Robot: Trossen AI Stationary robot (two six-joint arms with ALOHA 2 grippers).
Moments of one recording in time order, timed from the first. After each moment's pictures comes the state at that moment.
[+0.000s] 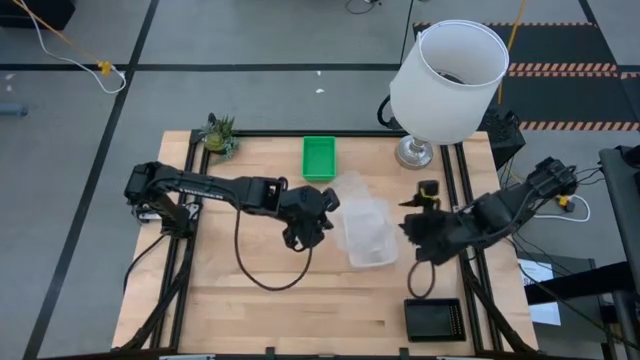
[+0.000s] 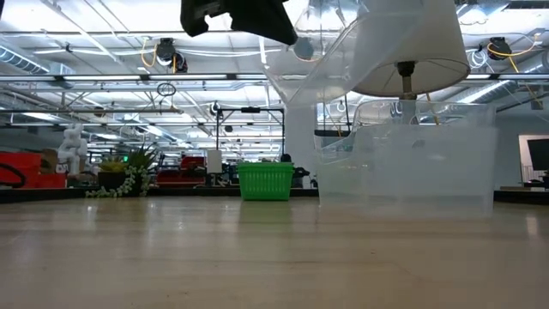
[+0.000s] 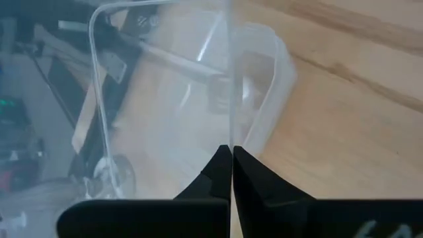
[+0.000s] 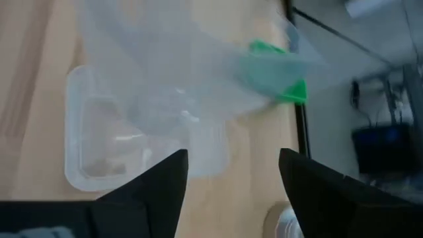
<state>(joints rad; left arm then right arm) -0.10 1.68 1.48 -0.58 -0.02 1.03 0.51 1.24 1.38 -1.30 0.66 0.19</state>
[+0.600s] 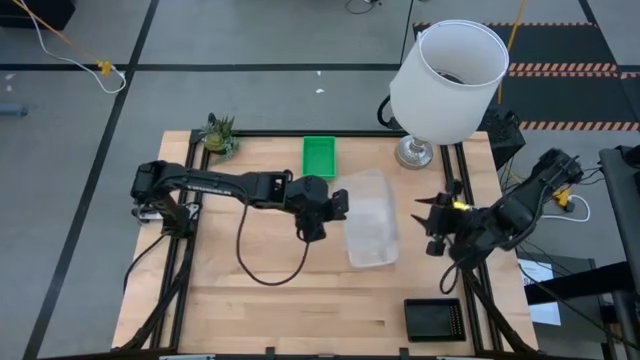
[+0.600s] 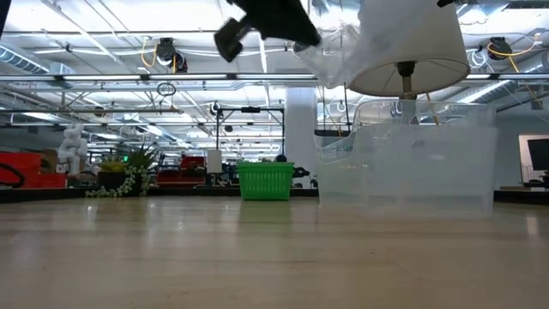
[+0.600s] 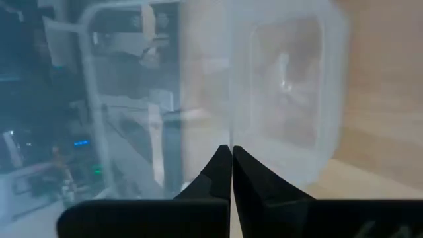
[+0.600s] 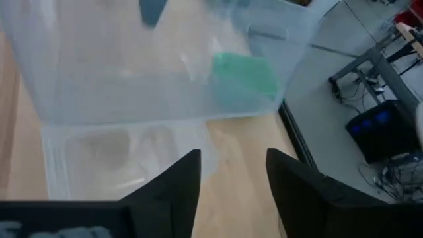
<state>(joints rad) -0.04 1.72 1.48 -0.44 0.01 1.53 0.66 1.04 1.16 -1.29 0.90 0.56</state>
